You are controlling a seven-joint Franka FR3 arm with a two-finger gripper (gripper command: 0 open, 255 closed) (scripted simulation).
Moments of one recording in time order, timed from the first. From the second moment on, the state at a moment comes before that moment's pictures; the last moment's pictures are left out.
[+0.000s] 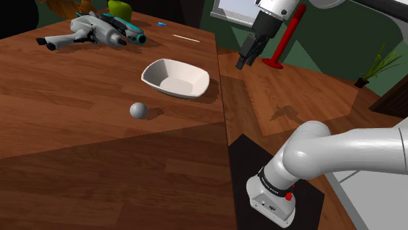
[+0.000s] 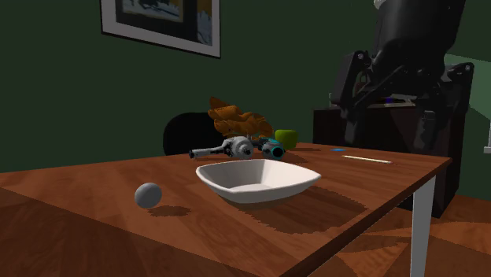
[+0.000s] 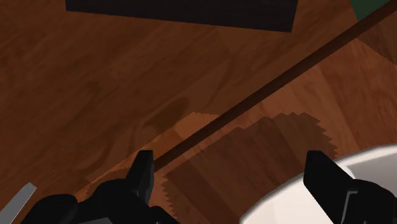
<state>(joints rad) -0.01 -0.82 -0.03 -2.32 0.07 1.58 -0.11</state>
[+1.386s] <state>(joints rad) 0.03 -0.35 0.43 -1.98 0.22 1.59 0.53</state>
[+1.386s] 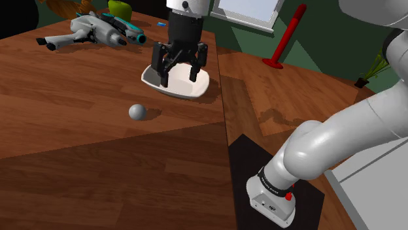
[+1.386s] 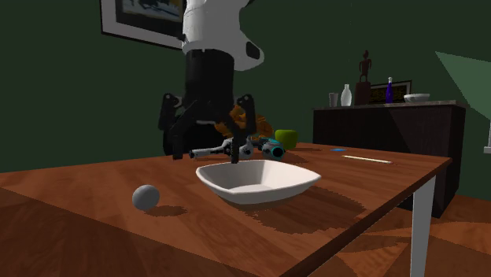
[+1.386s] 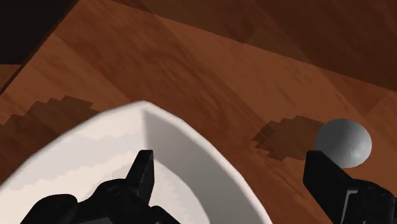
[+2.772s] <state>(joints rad) 0.08 0.01 0.59 -1.80 0.14 1.68 0.85</state>
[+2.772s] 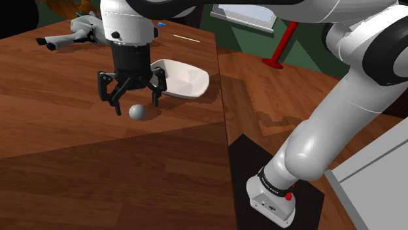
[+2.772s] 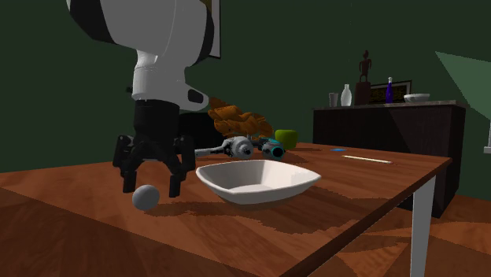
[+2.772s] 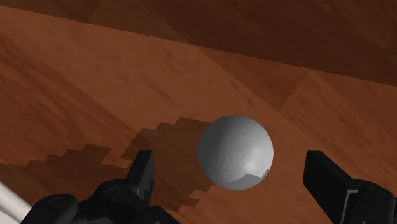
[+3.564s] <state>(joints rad) 0.08 0.01 0.59 -1.80 0.14 1.68 0.85</state>
